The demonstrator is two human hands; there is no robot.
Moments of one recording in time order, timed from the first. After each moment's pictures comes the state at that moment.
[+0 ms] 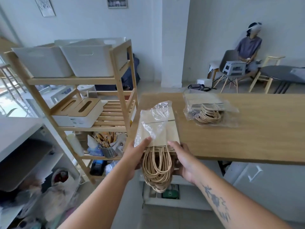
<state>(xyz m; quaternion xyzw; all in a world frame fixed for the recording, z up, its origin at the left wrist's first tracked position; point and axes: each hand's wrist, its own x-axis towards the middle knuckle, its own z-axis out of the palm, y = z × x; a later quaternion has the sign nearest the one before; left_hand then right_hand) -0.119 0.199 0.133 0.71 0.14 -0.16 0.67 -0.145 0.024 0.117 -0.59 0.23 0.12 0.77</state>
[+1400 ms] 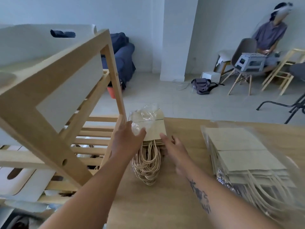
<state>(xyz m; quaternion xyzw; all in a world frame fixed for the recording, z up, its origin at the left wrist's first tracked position) 0.346 0.146 0.130 0.93 0.03 0.01 0.36 0.303 -0.018 0.101 -0.67 0.22 0.05 0.71</state>
